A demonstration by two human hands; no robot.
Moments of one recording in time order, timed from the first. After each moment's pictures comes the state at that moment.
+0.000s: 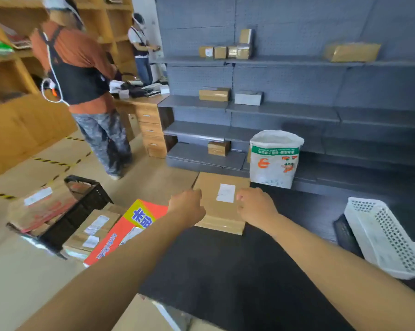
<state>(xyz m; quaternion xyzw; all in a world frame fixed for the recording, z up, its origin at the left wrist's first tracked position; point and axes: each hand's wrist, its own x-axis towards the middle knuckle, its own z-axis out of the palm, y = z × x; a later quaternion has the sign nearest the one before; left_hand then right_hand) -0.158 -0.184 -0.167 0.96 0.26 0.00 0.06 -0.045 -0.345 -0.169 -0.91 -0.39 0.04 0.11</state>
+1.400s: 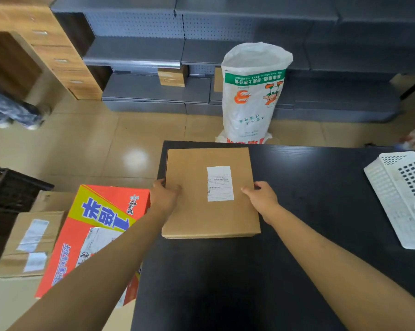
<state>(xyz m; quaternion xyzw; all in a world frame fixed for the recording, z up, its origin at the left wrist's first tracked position) 0.023 -0.017 -0.364 0.71 0.46 -0.02 0.53 0.114 -0.247 -0.365 -0.83 0.16 0.29 0.45</state>
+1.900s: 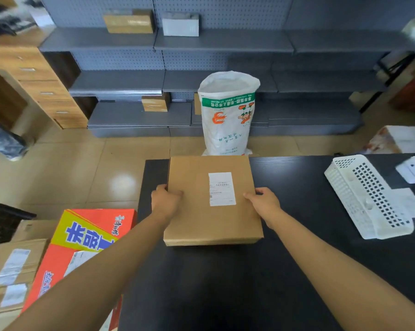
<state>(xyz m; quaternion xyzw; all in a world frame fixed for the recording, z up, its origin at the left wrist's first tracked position) 0.040 -0.072 -0.316 0.77 0.39 -0.03 0.50 0.109 -0.314 -0.315 -0.83 0.16 0.23 0.47</state>
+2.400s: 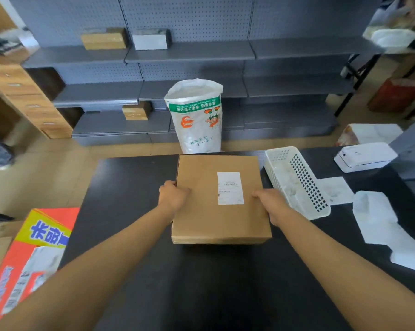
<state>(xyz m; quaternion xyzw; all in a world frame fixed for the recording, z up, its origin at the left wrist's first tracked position) 0.064 -0.308 -0.290 0.79 0.36 -0.05 0.49 0.117 -0.552 -0.289 -0.76 0.21 0.26 0.56</state>
